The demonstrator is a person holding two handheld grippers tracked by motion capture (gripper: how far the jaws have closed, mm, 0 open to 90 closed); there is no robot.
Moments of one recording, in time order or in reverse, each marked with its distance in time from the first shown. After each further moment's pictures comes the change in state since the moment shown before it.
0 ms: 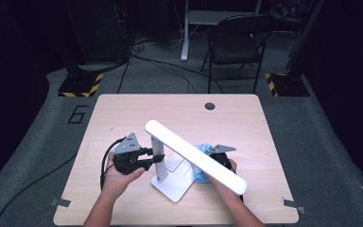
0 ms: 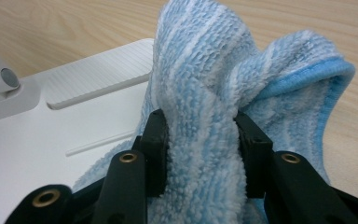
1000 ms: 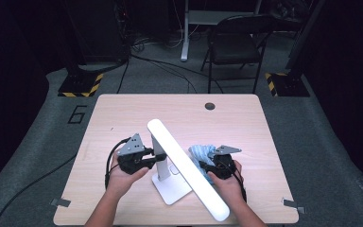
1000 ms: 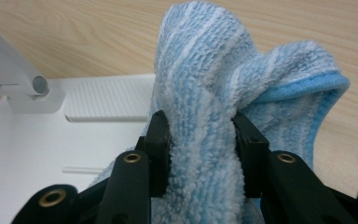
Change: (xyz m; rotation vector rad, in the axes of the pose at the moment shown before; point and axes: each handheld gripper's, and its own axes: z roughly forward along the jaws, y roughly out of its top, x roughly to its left) left arm 0.002 -0.003 0.012 -0.024 -0.013 0.043; right arm 0.004 0.001 -0.022 -0.024 -0.008 0.009
